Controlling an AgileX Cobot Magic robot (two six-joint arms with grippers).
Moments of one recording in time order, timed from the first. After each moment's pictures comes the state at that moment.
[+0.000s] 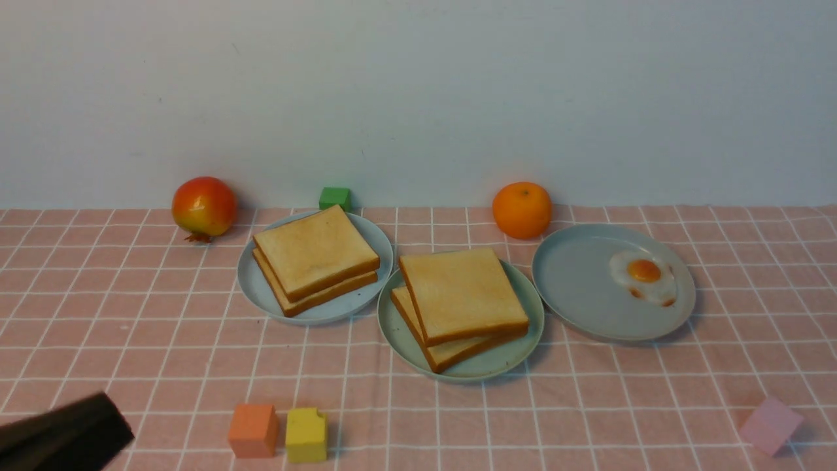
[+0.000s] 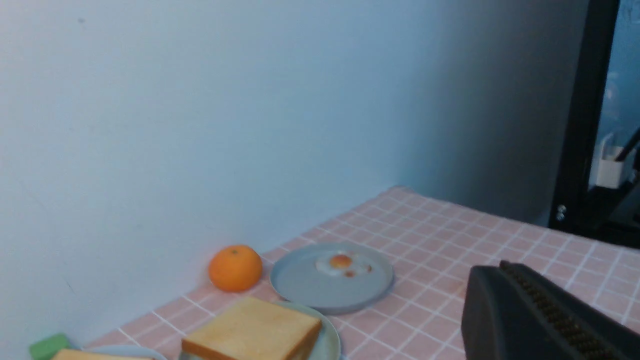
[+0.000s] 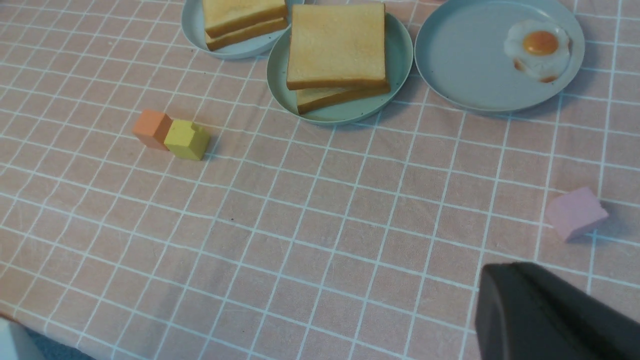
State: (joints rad) right arm 0.45 0.52 -1.06 0.07 1.26 0.13; left arm -0.64 0.22 -0.36 -0.92 0.18 0.87
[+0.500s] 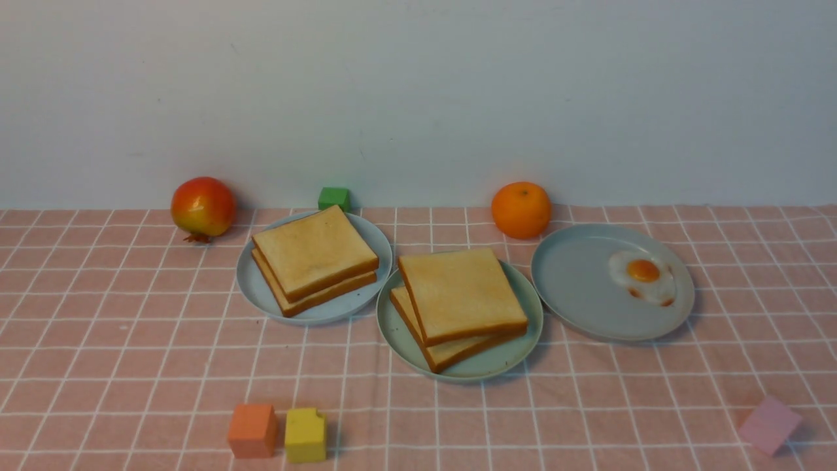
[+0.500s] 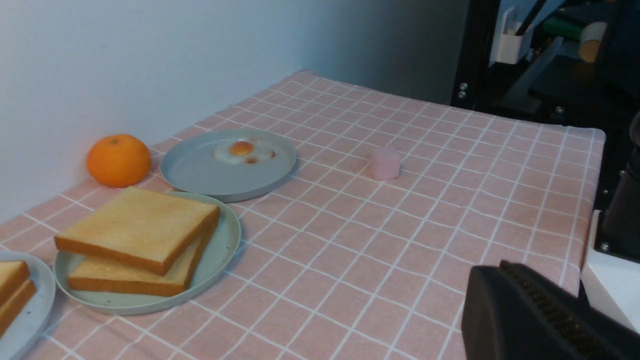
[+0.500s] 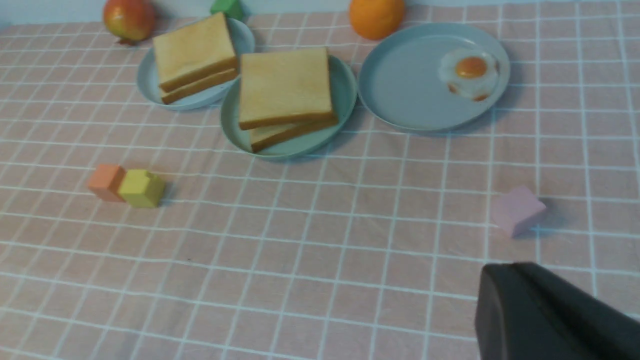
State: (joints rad) right arm 0.30 0.32 -0.94 0.04 1.26 0.13; left arm -0.64 0.22 -0.29 -0.93 0.40 0.87
